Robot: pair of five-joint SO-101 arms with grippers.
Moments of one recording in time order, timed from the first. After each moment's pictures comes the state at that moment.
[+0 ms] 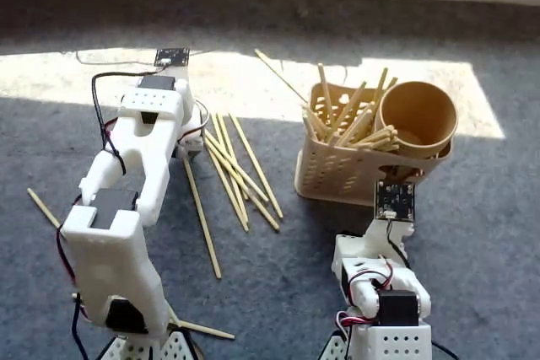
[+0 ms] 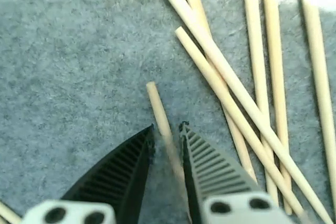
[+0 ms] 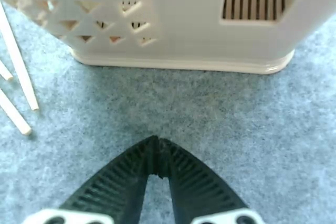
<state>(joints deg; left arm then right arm) -1.7 24.7 -0.7 70.1 14.9 -4.1 -104.1 96.0 70.1 -2.9</state>
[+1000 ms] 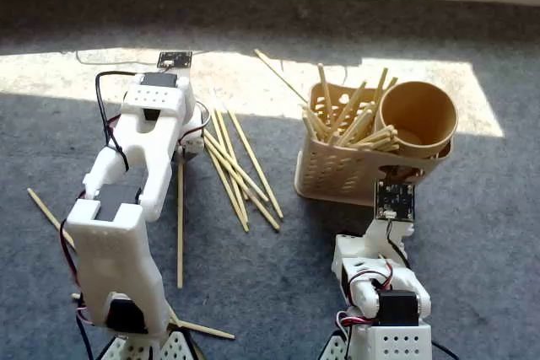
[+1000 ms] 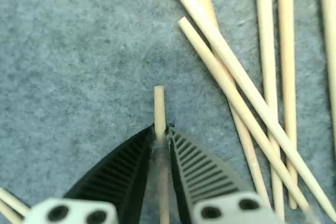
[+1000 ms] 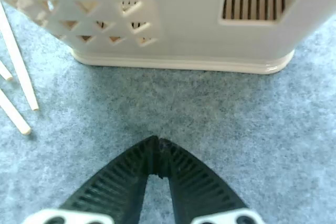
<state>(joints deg) -1.7 25.8 -3.8 74.2 14.9 -4.1 -104.1 96.0 70.1 -2.9</state>
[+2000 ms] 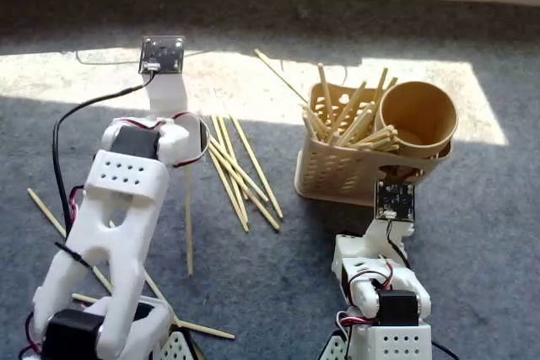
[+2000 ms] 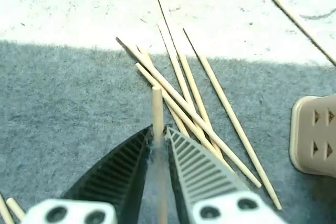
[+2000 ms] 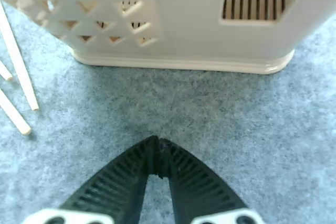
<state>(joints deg) 4.4 -26.1 32.6 55.5 14.9 -4.1 -104.1 96.0 70.1 -2.9</state>
